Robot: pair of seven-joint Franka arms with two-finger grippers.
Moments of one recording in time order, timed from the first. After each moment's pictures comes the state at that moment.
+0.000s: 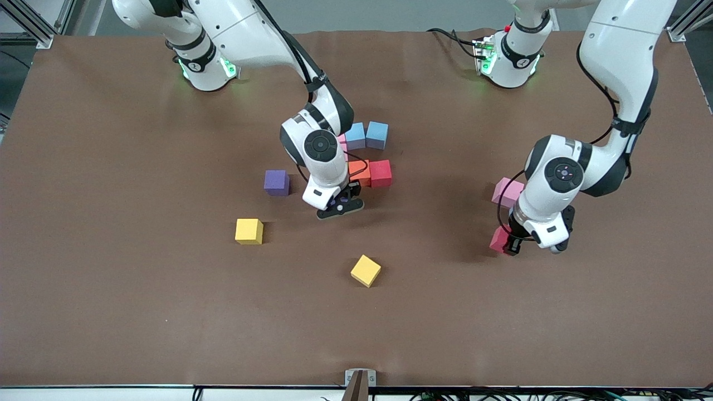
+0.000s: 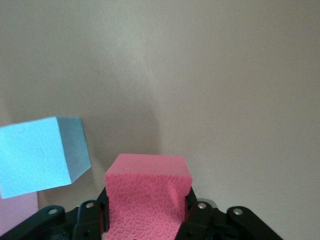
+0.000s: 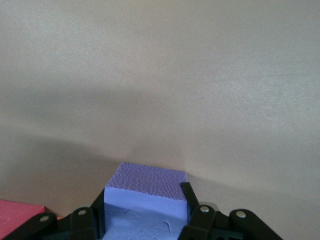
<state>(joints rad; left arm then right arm) 0.00 0.44 -0.21 -1.99 0.31 2.53 -1.57 0.84 0.68 -0.12 -1.68 0.15 2.39 0.38</state>
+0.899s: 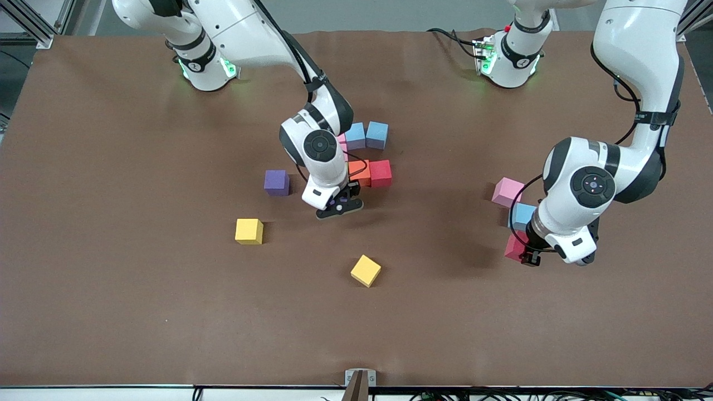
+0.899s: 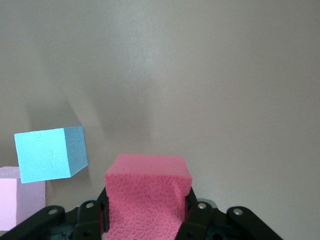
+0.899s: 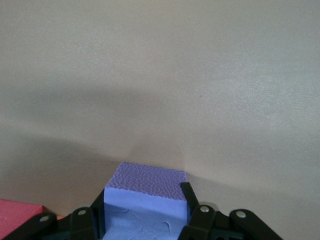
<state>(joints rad) 0.00 0.46 -0.21 -1.78 0.25 2.29 -1.57 0.84 0.68 -0.12 -1.69 0.15 2.38 0.38</state>
